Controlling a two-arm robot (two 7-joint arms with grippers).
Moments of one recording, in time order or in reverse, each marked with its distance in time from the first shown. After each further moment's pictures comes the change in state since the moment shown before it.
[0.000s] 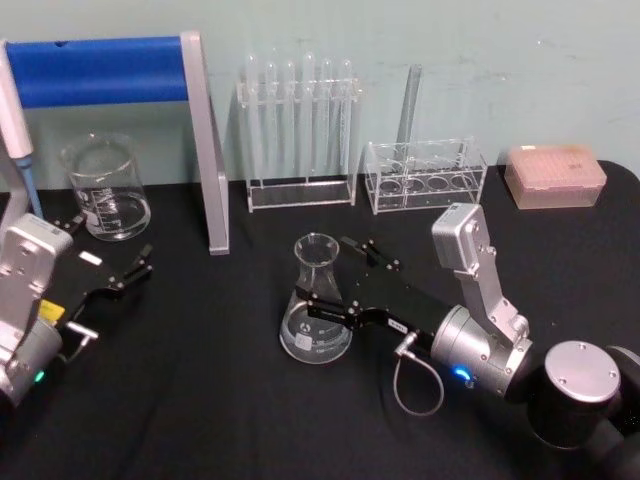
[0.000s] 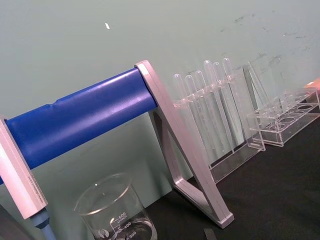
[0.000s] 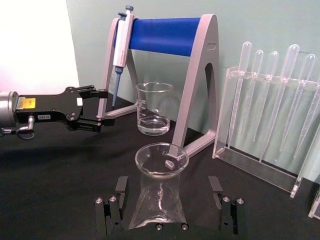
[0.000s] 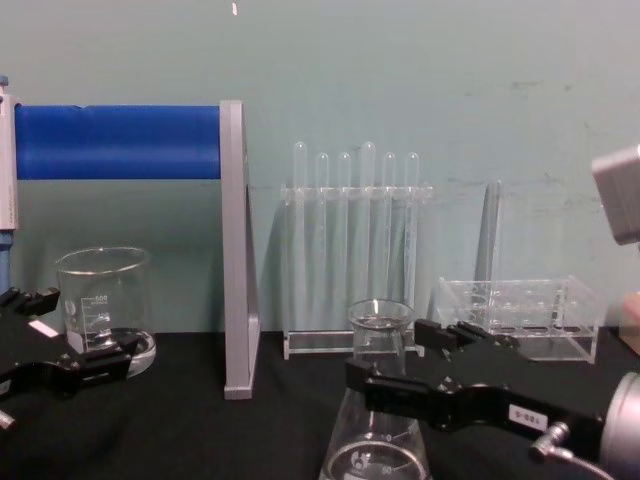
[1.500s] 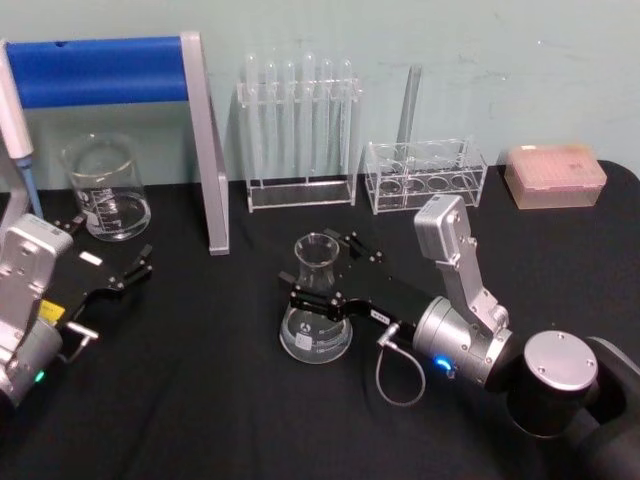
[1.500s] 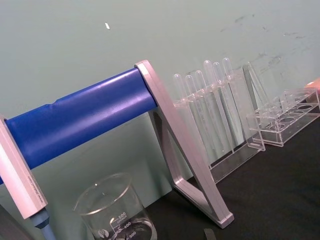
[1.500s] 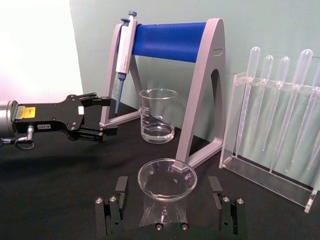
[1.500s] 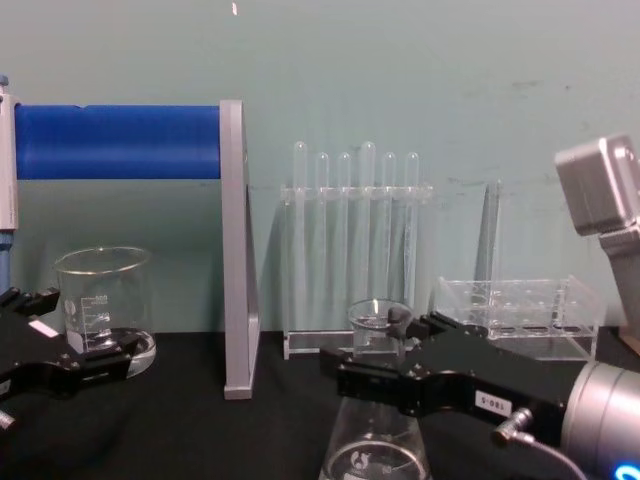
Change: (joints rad) left arm 0.000 0.000 0.000 0.000 0.000 0.000 0.000; right arm 0.048 -0.051 -0.009 0.067 -0.007 -0.018 0.019
